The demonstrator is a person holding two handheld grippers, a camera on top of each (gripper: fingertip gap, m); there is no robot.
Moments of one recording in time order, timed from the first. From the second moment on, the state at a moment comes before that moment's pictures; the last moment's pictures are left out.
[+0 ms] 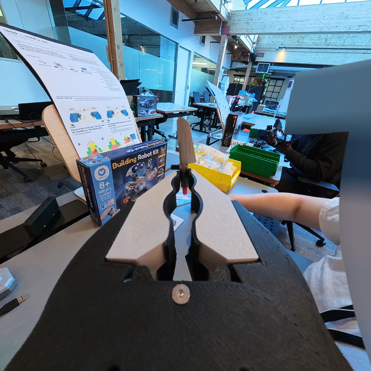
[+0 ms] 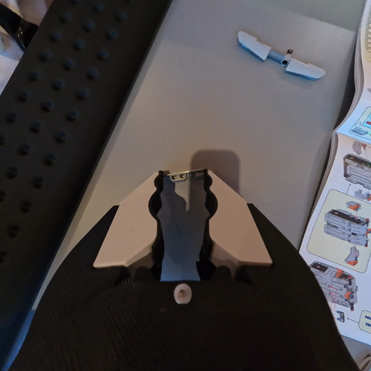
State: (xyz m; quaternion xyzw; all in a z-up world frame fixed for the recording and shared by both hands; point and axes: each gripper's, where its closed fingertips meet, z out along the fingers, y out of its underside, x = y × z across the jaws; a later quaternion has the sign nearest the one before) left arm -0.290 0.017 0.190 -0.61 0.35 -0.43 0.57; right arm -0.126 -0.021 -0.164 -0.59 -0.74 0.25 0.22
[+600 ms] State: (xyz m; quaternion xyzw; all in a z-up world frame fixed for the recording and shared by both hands) left arm -0.273 0.058 0.171 -0.67 0.31 -0.36 0.57; right arm -0.116 -0.002 -0.138 -0.91 -0.28 0.11 0.29
